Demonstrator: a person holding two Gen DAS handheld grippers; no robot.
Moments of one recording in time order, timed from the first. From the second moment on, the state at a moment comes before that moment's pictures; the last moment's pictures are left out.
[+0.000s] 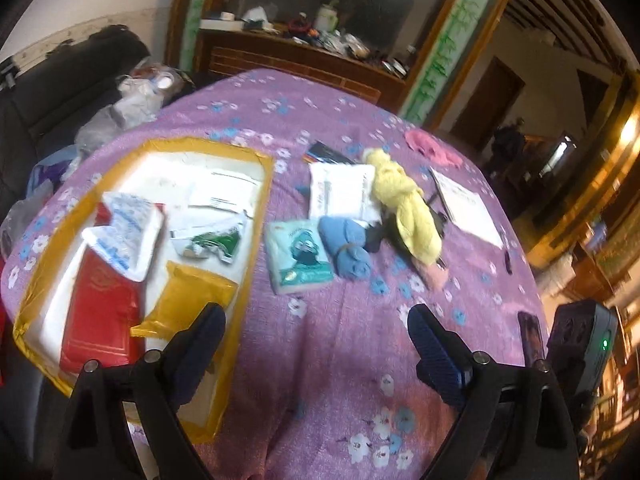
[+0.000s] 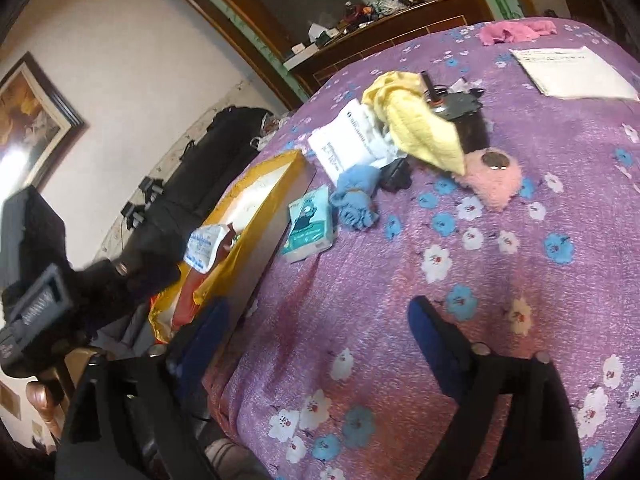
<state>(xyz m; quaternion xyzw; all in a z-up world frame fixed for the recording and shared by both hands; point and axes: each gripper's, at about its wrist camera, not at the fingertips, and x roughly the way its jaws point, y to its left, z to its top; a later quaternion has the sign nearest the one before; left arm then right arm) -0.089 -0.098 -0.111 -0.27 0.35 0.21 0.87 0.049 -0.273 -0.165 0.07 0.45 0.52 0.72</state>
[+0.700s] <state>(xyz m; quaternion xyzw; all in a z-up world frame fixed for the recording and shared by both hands) -0.052 -0.086 -0.123 -0.24 0.39 0.17 0.88 0.151 -0.259 -0.165 0.02 0.47 0.40 0.79</state>
